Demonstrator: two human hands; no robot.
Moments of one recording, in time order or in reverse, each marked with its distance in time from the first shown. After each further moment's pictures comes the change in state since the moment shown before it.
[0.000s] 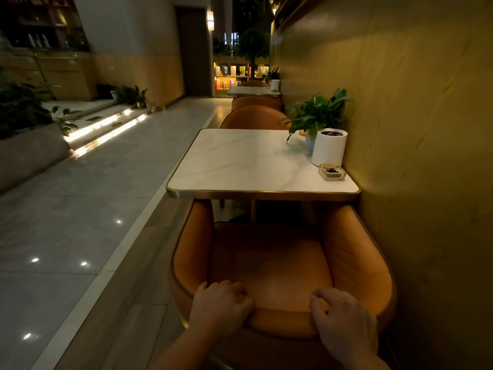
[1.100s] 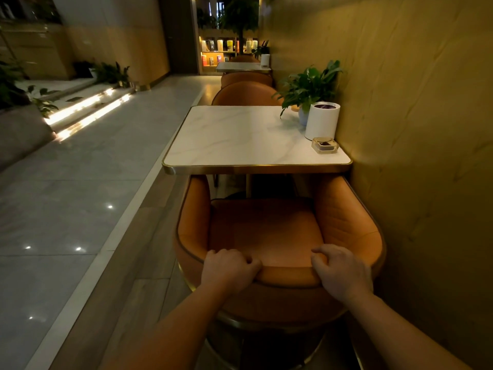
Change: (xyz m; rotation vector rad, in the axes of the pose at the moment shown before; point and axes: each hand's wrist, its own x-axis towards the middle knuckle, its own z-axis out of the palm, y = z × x) left_hand -0.003 0.000 0.009 0.144 -0.014 0.087; right_hand 0.005 0.021 0.006 0.006 -0.055 -0.024
